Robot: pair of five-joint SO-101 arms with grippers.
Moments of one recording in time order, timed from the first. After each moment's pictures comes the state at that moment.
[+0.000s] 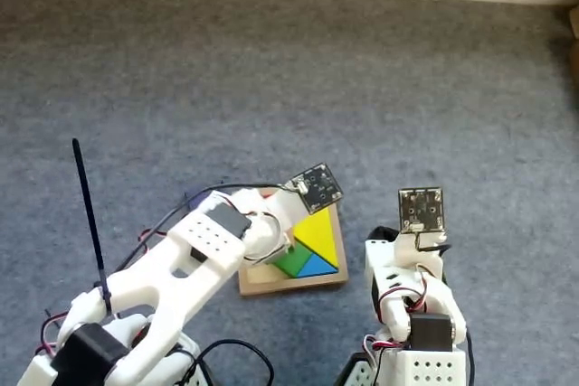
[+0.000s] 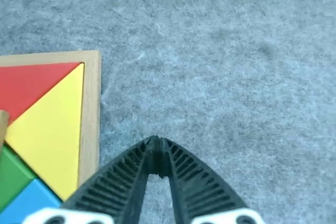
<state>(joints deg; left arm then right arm) 30.7 -20.4 56.4 42.1 -20.9 -5.2 -103.7 95.7 57.9 7.1</state>
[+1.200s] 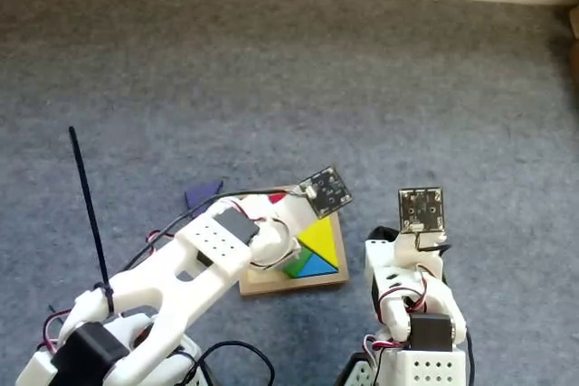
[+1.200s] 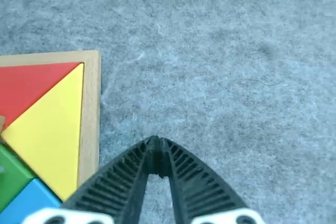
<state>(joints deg) 31.7 -20.8 56.5 41.9 -16.6 -5.2 -103.7 95.7 57.9 7.1</state>
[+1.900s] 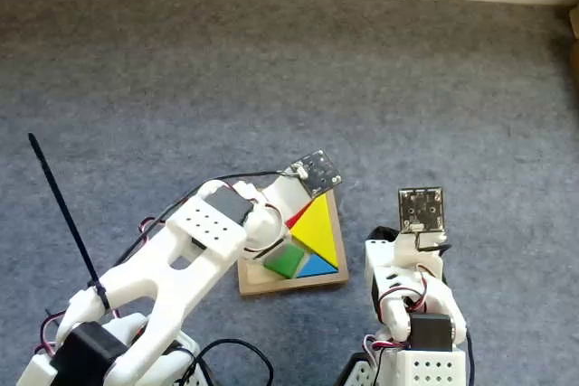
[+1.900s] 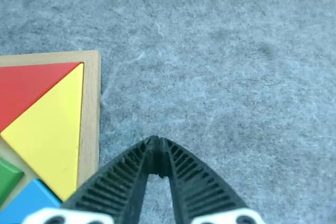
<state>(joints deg) 27.6 -21.1 48.2 55.4 -16.8 -5.2 -103.7 95.7 57.9 7.1</state>
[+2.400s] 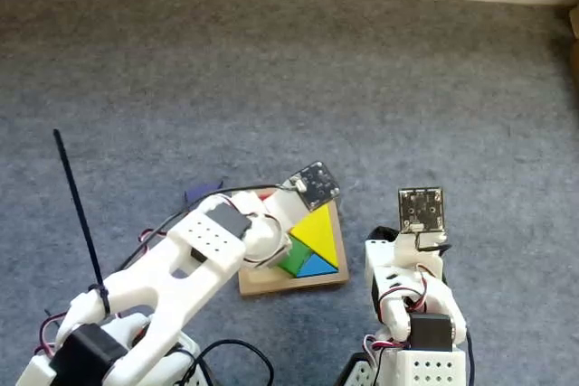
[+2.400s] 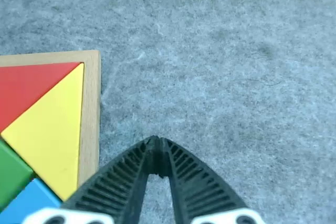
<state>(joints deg) 29.1 -21.2 56.2 44.4 -16.7 -5.2 -103.7 95.7 57.9 7.1</state>
